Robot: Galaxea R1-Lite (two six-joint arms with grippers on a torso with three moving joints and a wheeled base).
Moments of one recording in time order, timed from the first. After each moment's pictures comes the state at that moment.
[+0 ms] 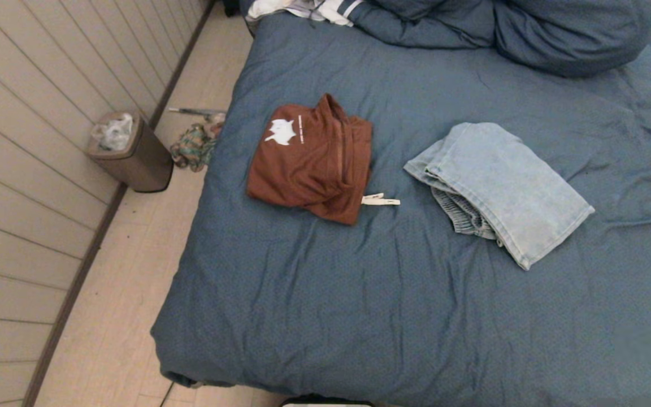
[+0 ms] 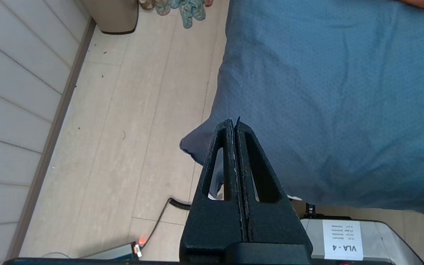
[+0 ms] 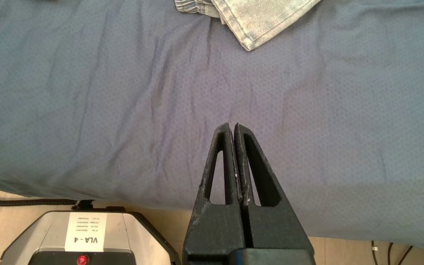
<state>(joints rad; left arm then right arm) 0.00 0.00 0.00 0.00 0.00 -0.01 0.00 0.00 0.00 -0.01 0.01 0.00</state>
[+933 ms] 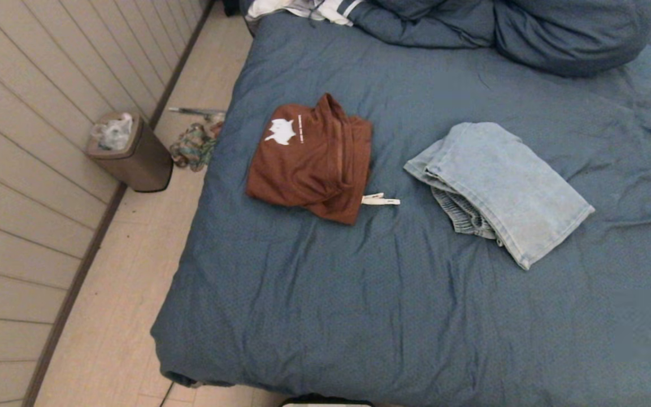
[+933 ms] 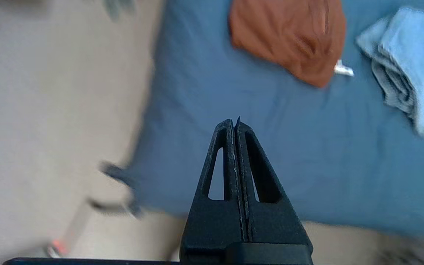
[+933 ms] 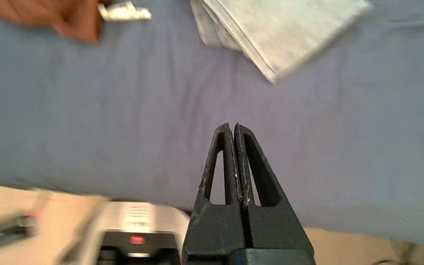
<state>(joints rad) 0.00 0.67 -0.67 0.11 -0.22 -0.22 0.05 0.54 -0.61 0.22 0.03 0.12</state>
